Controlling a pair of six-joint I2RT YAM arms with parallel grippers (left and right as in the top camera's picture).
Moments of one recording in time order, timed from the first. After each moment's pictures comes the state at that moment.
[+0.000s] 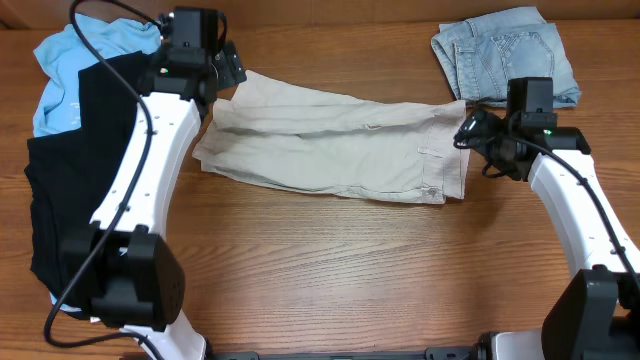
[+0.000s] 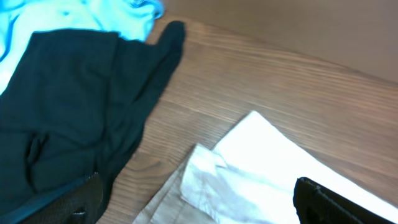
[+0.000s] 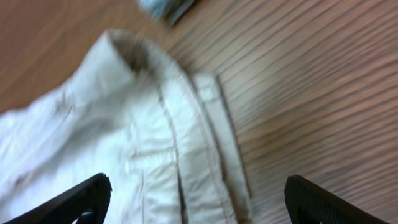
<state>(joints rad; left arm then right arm) -0.12 1.85 1.68 -0.68 -0.27 -0.38 -0.05 1.60 1.19 -0.68 -0.04 0.53</state>
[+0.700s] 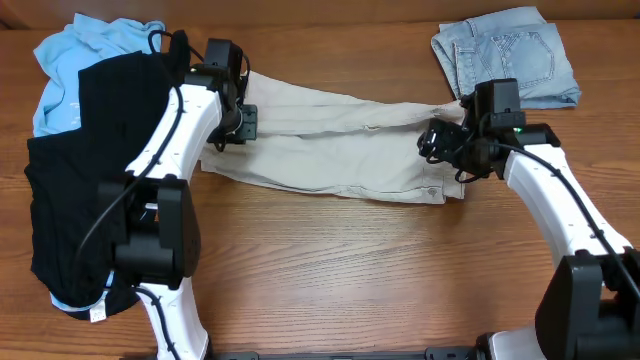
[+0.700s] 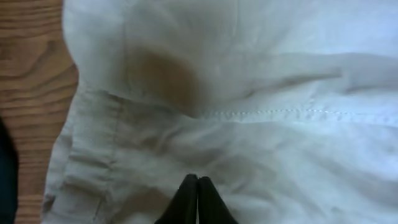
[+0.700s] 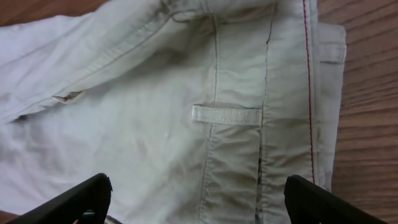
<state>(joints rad) -0.13 2.09 1.68 -0.97 -0.03 -0.13 0.06 1.66 1.18 -0.67 -0.21 0.38</state>
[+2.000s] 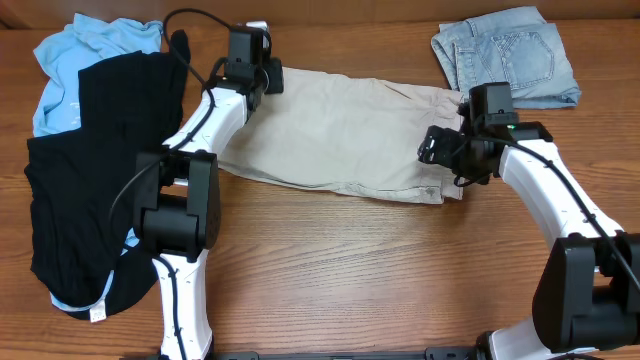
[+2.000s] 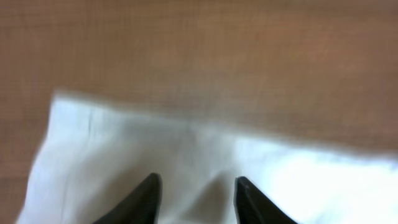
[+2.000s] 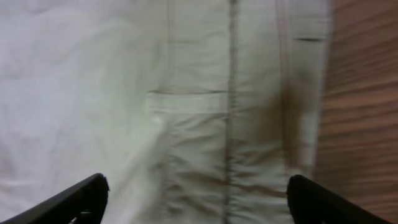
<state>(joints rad) -0.18 2.28 1.74 -0.30 -0.01 -0.21 0.04 1.71 1.18 -0.71 -0.16 0.39</state>
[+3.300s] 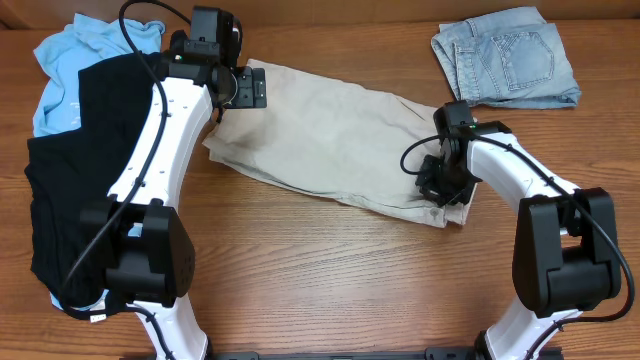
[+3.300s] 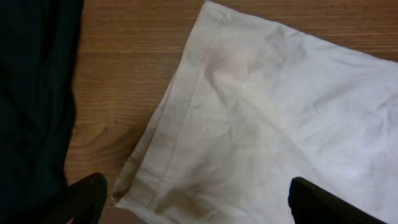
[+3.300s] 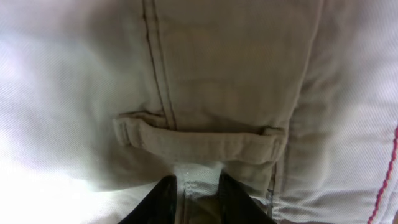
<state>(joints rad) -0.14 1.98 1.77 -0.87 -0.04 -0.16 0.14 1.89 1.19 -0.86 -0.05 0.56</state>
